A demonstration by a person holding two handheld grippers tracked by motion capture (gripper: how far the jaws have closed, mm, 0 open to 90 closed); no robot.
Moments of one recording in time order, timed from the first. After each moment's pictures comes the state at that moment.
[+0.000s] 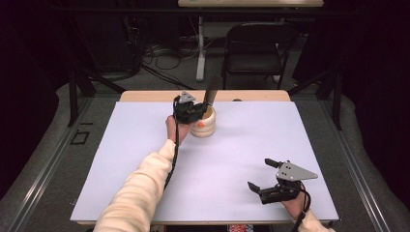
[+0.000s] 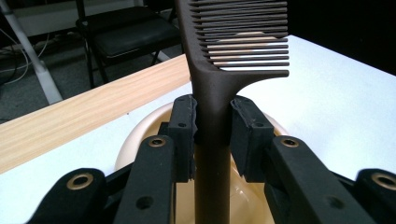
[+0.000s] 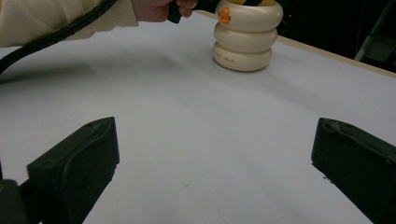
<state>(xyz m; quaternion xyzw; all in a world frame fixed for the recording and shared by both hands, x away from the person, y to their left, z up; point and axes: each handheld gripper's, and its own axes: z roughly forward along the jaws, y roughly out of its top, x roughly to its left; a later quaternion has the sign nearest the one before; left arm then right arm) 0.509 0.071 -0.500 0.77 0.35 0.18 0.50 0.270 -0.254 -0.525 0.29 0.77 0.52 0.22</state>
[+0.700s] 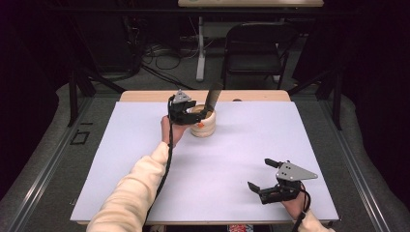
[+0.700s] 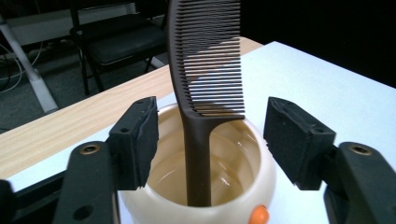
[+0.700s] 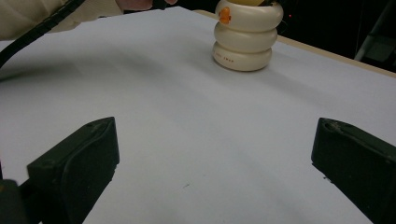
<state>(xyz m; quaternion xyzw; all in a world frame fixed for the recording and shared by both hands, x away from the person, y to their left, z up) 0.489 0.086 -0.479 0.78 0.33 0.18 0.50 0.270 -0.254 -0.525 0.29 0.77 0.52 0.22</state>
